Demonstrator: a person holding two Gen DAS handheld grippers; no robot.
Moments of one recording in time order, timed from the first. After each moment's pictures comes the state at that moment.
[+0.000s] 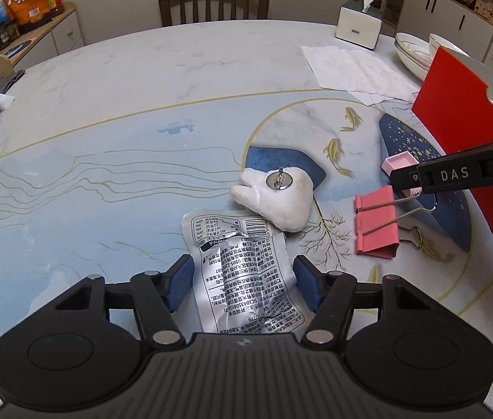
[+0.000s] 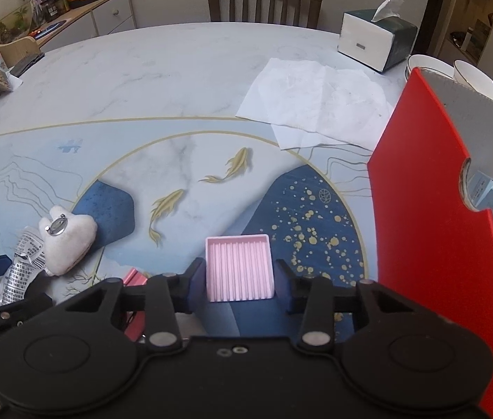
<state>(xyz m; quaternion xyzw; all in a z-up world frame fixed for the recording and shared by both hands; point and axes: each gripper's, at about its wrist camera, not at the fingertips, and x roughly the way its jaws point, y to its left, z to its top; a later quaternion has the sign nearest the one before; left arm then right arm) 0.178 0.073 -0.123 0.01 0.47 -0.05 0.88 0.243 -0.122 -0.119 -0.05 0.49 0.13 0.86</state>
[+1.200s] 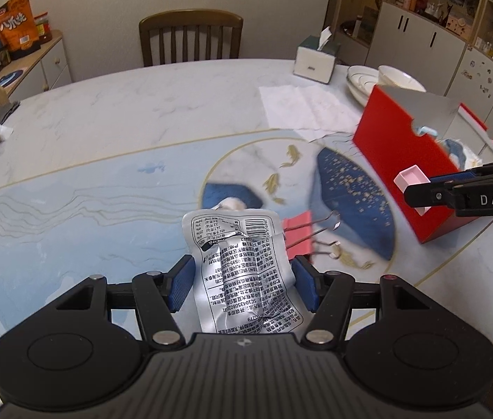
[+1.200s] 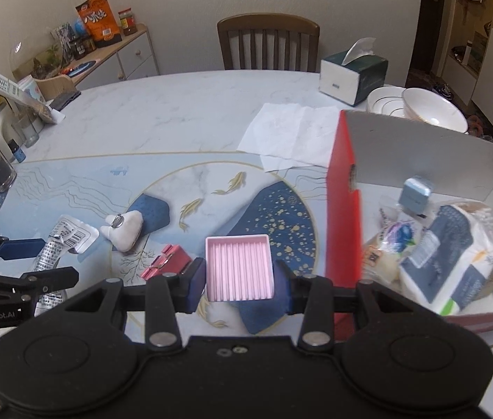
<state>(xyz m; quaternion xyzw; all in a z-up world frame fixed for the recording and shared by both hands) 0.136 0.049 -0.054 0.00 0.44 -0.09 0.90 0.173 -0.180 -0.039 -0.02 0.44 0.16 0.88</state>
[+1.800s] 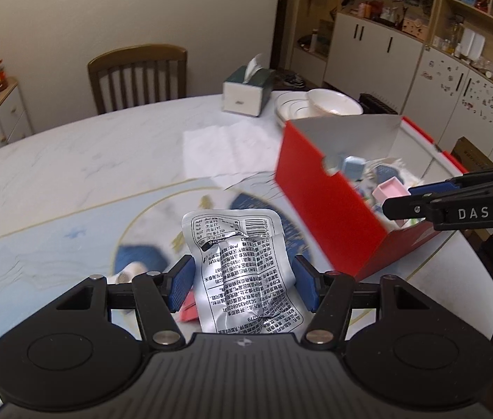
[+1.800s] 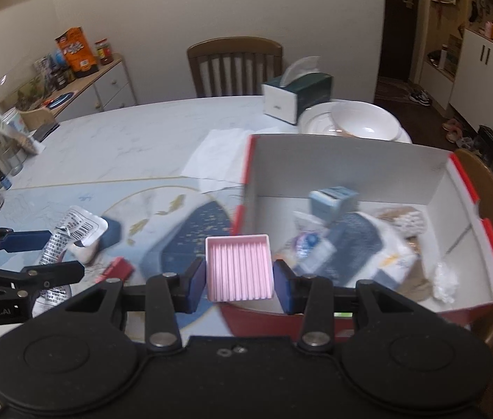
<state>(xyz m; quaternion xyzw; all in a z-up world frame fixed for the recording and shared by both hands) 0.149 -0.047 -0.017 0.03 0.39 -0.15 0.91 0.172 -0.276 -0.020 0.00 0.42 0.13 0.90</state>
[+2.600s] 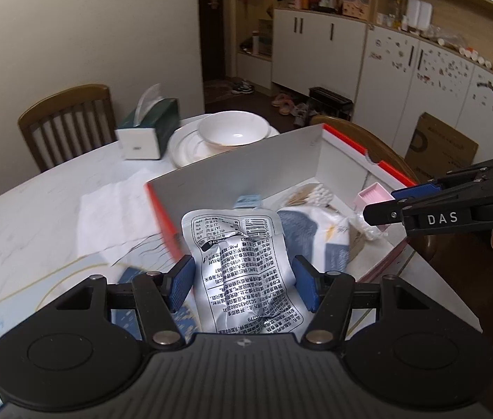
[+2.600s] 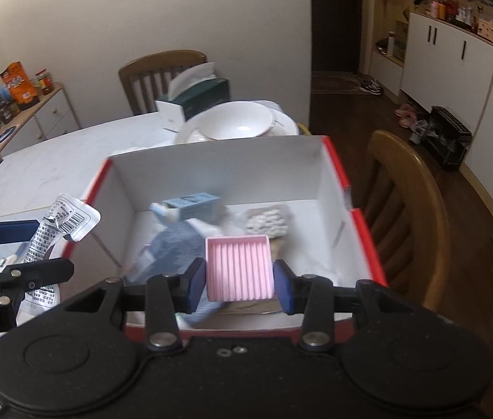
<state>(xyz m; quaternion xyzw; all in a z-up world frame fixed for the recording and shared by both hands) 0.192 -0.206 -0.012 0.10 0.36 -0.22 0.90 0.194 -0.409 -0.032 0.03 0.41 0.06 0.91</state>
